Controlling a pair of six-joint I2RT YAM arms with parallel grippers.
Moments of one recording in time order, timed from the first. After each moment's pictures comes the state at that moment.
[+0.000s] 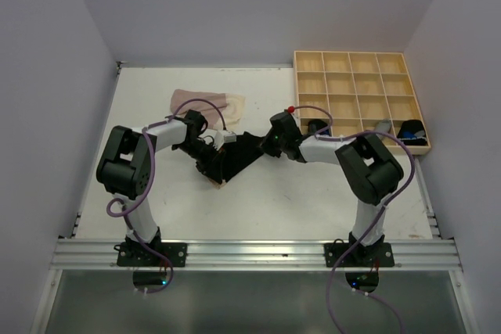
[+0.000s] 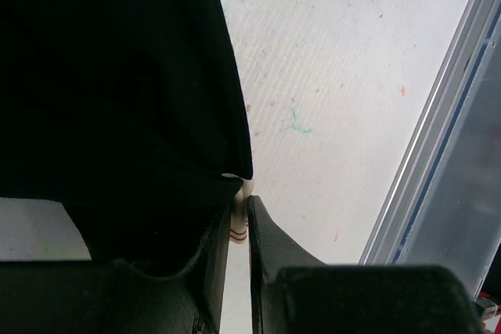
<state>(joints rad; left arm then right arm) -0.30 1.87 1.08 -0.77 0.78 0.56 0.60 1.87 1.01 0.10 0.02 1.08</state>
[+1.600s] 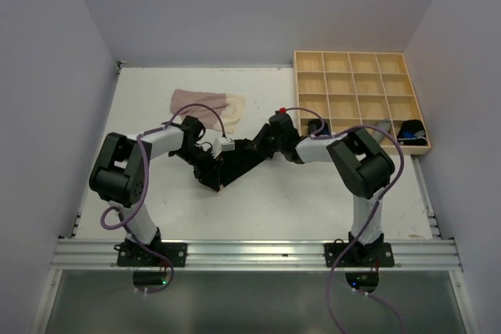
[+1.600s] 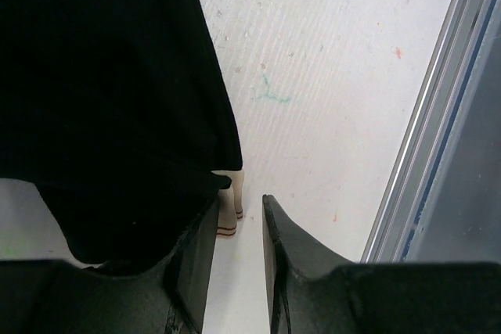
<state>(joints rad) -0.31 1.79 0.99 -0.77 0.77 0.66 0.60 1.97 1.01 0.28 -0.20 1.10</state>
